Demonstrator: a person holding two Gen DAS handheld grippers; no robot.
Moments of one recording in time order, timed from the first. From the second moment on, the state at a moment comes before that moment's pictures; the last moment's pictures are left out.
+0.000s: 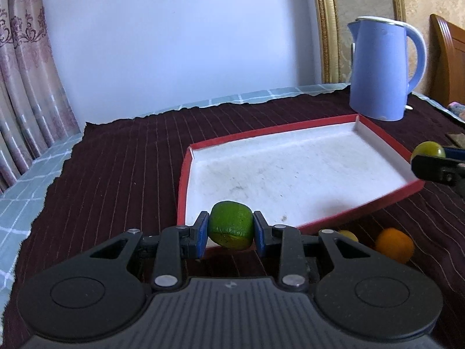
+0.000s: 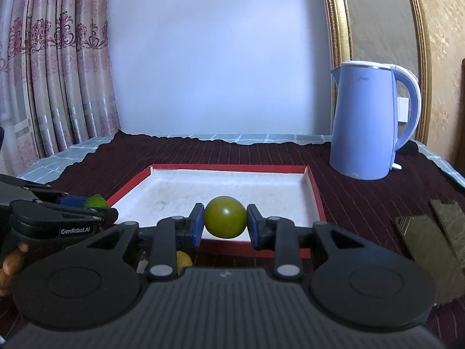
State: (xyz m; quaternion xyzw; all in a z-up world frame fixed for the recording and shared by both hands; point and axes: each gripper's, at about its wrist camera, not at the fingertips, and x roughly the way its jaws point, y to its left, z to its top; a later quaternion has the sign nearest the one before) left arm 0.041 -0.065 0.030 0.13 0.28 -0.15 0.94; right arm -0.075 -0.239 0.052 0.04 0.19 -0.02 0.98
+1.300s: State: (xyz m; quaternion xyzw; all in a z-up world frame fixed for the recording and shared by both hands) left arm 0.146 -0.116 0.015 0.15 0.30 -0.08 0.94; right arm 0.076 -0.280 0.027 0.05 0.28 -0.12 0.95
